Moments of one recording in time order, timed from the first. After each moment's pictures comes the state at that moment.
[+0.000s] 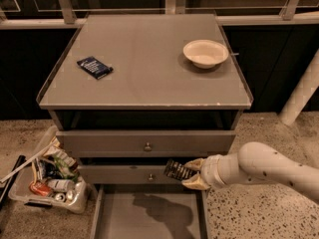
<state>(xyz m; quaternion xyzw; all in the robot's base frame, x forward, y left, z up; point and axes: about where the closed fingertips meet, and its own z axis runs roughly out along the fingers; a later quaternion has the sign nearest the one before) 0.481 -0.121 0.561 -0.57 0.74 0.17 0.31</state>
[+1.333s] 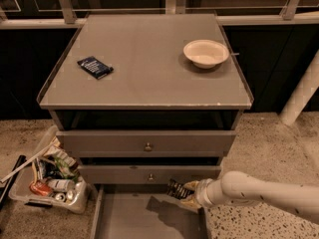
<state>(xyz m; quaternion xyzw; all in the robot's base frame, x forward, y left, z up) 0.484 -0.130 0.397 -0.54 0.78 0.15 0.28</state>
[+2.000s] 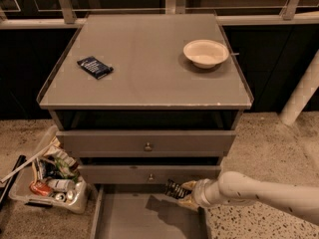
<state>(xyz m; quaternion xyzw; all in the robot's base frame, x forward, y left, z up) 0.492 -0.123 0.380 -0.55 0.77 0.16 0.29</state>
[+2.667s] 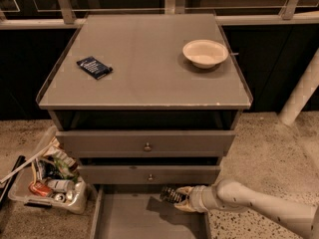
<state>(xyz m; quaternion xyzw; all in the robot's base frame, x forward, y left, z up) 0.502 -0.110 0.313 -0.57 0.73 0.19 0.33</state>
